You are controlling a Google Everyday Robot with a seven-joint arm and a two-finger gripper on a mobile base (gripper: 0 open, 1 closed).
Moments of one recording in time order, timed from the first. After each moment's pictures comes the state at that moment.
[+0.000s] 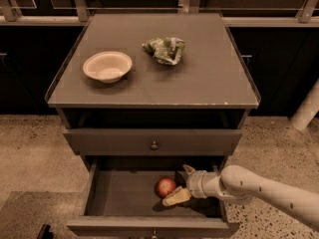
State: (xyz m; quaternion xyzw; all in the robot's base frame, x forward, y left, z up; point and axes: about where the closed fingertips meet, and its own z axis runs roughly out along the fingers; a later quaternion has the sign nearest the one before) arm 0.523 -0.084 0.428 -0.40 0.80 0.28 0.36
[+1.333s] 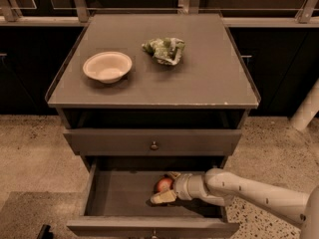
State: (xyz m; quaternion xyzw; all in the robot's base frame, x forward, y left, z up) arm 0.539 -0.035 0.378 -0.39 0.80 0.30 0.35
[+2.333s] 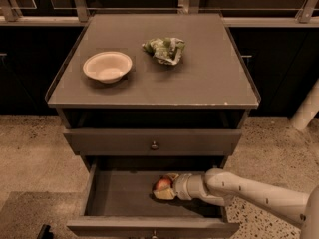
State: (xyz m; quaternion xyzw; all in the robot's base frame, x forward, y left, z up) arm 0.539 -0.035 0.378 -0.39 0.80 0.31 0.35
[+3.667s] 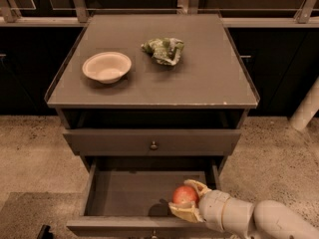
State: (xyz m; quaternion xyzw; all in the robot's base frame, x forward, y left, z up) arm 0.406 -0.084 0.585 -0.35 0.78 0.26 0.45
